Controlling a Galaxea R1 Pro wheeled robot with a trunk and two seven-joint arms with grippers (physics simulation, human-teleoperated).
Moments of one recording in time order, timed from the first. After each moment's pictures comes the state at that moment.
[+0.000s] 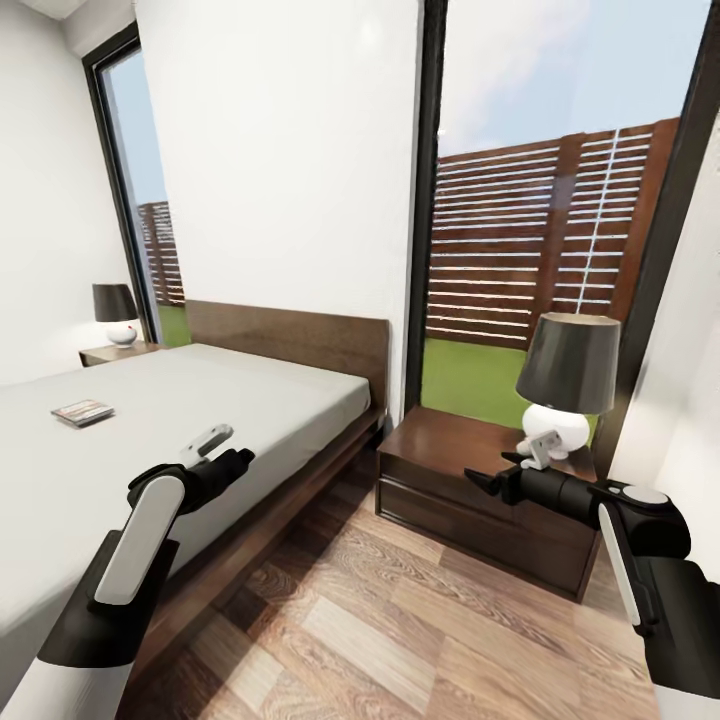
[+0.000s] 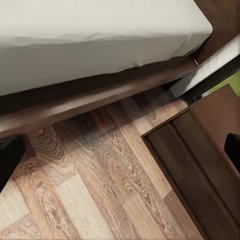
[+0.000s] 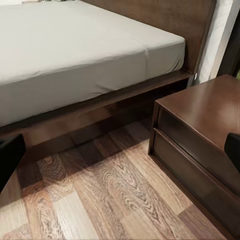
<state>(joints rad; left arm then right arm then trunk) -0.54 0.08 -0.12 -1.60 1.15 0.67 1.01 -0.46 -0.16 -0.18 -1.61 0.16 0.74 0.84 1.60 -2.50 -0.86</state>
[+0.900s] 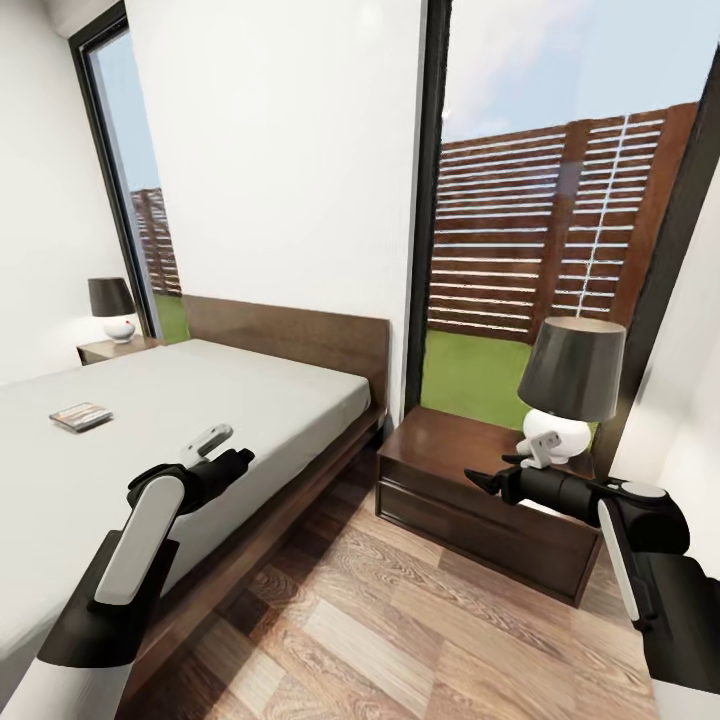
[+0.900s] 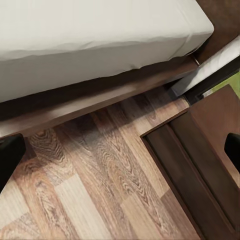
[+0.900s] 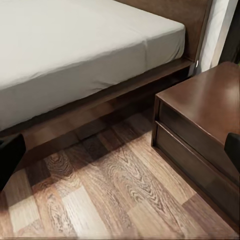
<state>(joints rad) -0.54 0.08 -0.12 -1.60 1.15 0.67 1.01 -0.47 -0.16 -0.18 -1.61 0.16 0.81 0.83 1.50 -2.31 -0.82</state>
